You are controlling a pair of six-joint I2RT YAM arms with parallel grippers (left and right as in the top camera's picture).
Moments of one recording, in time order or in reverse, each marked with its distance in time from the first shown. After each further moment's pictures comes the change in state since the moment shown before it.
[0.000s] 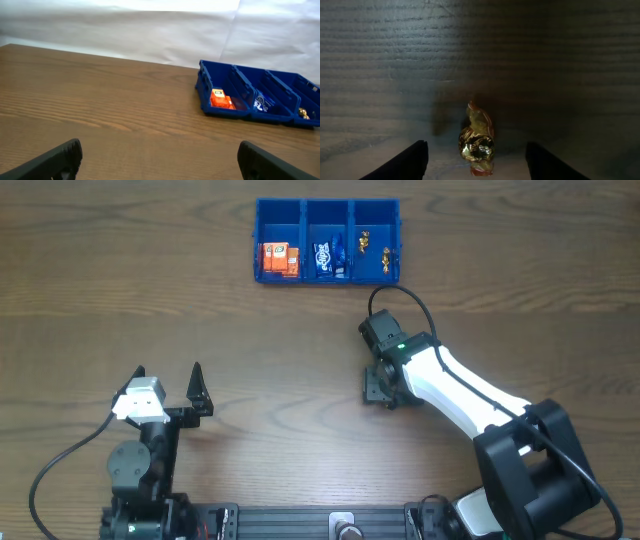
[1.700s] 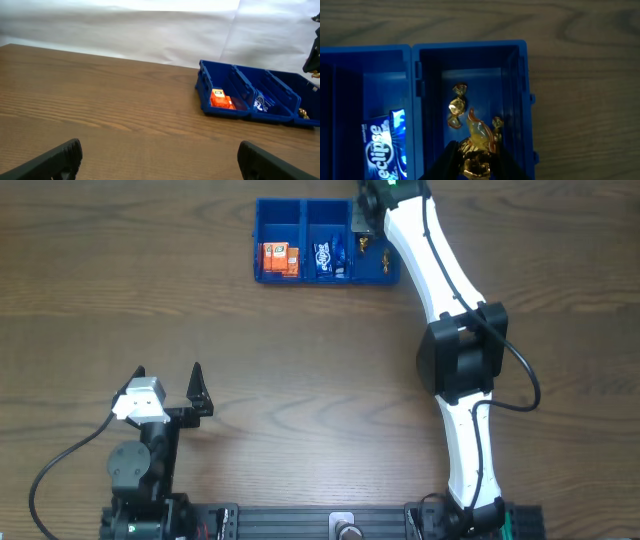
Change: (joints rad) left arm 0.000 0.000 0.000 0.000 0.000 0.000; right arm -0.172 0.761 1.461 -0.269 0.205 -0.188
